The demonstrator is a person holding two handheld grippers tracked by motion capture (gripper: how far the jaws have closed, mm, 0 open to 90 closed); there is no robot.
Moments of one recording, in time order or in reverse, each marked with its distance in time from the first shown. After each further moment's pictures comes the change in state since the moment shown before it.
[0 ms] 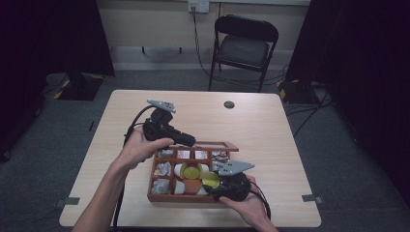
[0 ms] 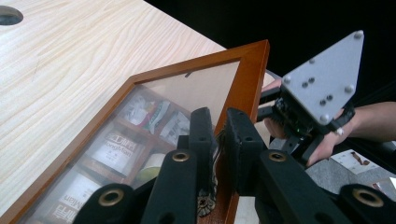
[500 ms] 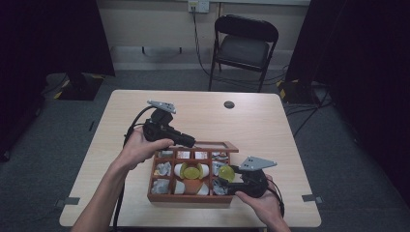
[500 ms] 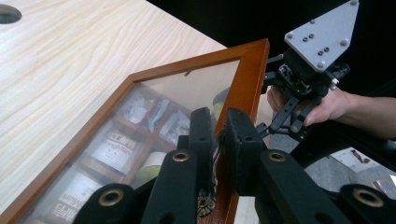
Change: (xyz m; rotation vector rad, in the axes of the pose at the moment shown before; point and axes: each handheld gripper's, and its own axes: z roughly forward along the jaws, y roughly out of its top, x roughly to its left) left arm -0.001 -0.001 0.000 0.002 0.005 0.001; right arm -0.031 -0.014 -0.031 -0.068 -0.069 0.079
